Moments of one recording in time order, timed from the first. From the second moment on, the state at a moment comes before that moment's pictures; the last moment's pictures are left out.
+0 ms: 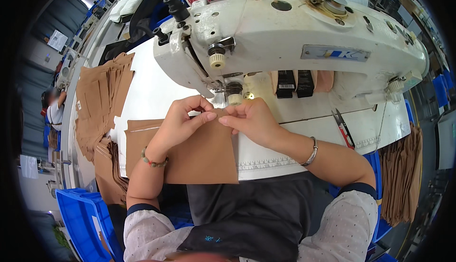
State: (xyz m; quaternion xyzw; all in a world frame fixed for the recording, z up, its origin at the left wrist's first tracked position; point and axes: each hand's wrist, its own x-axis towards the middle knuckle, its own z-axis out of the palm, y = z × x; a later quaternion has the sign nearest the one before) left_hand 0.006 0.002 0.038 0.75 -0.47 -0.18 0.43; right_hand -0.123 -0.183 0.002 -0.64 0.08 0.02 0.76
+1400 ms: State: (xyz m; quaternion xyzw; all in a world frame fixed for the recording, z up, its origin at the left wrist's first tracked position) left_hand 0.032 0.021 0.054 0.61 -0.38 -0.50 0.49; right_hand -0.129 -0.184 0.007 -0.66 0.02 0.07 0.74
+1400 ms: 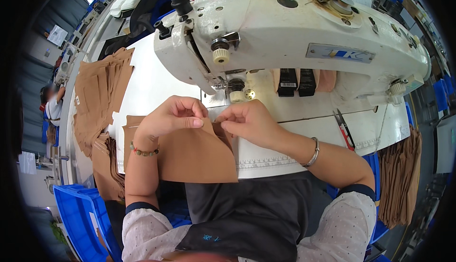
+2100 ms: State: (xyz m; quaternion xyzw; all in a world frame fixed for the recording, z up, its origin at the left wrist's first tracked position) left_hand 0.022 0.009 0.041 0.61 -0.37 -0.53 0.45; right_hand -0.130 -0.179 0.007 -0.77 -0.02 -0.07 0.64
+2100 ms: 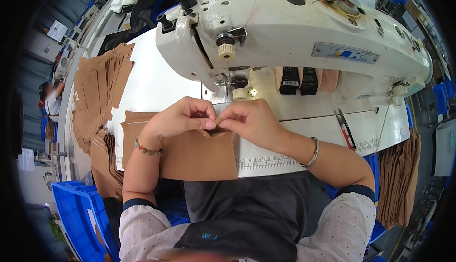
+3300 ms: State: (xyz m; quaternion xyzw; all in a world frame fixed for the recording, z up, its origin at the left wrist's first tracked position) left_hand 0.019 0.008 0.043 0.59 -0.45 -0.44 0.51; right_hand -0.124 -0.188 0.015 -0.67 0.11 0.11 0.73
